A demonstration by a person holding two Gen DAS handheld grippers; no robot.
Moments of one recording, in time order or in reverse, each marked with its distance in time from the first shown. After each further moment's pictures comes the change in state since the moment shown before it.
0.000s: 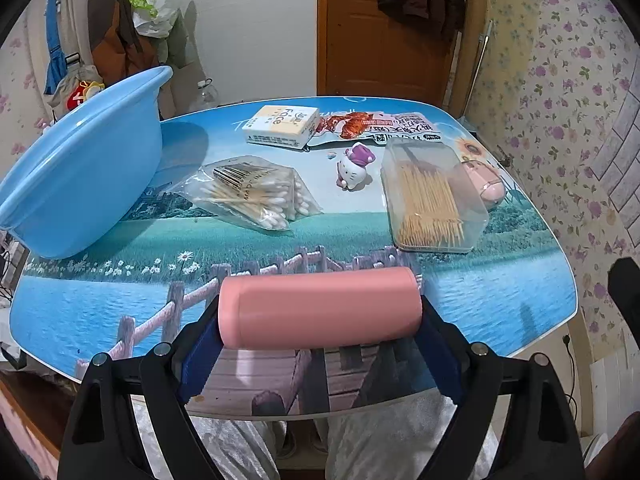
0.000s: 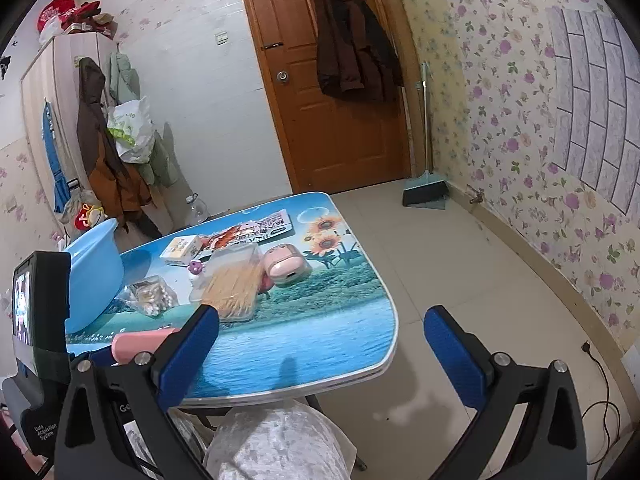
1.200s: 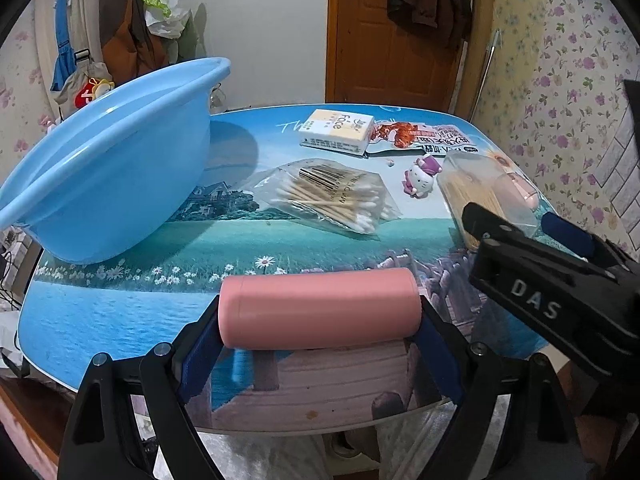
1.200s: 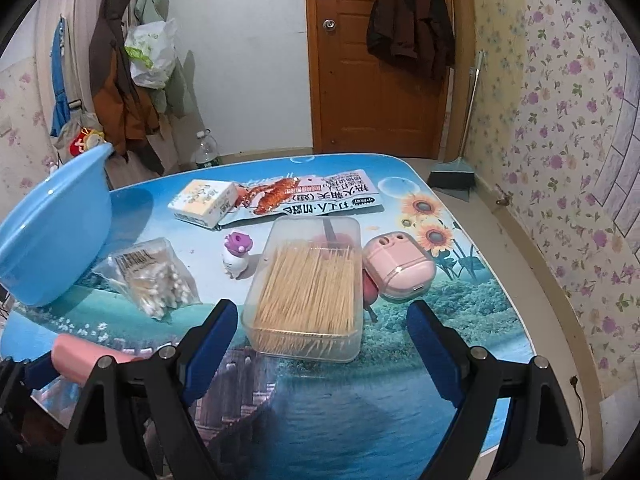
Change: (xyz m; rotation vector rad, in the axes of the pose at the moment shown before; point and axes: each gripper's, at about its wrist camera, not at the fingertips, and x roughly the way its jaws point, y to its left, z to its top) left arm 0.003 0.055 0.000 -0.011 -0.032 -0.008; right arm 0.116 0.102 0.002 -0.196 0.176 -0.026
